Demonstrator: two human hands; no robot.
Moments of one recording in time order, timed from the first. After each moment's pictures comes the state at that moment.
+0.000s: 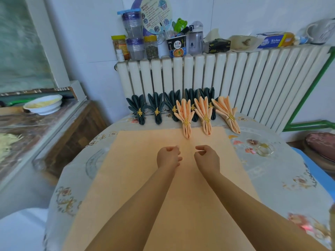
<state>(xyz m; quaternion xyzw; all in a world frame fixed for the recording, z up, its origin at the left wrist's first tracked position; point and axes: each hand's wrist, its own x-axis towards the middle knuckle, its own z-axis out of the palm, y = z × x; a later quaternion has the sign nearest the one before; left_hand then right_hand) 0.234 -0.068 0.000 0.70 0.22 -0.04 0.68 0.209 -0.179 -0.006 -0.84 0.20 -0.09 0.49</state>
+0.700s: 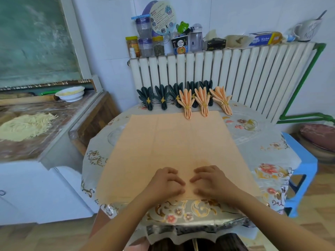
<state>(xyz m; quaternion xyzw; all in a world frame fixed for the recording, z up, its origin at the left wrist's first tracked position) 0.023 0.015 -0.021 0.92 -0.16 -0.12 0.35 0.008 -0.201 -0.022 -0.95 -0.17 0.06 0.26</state>
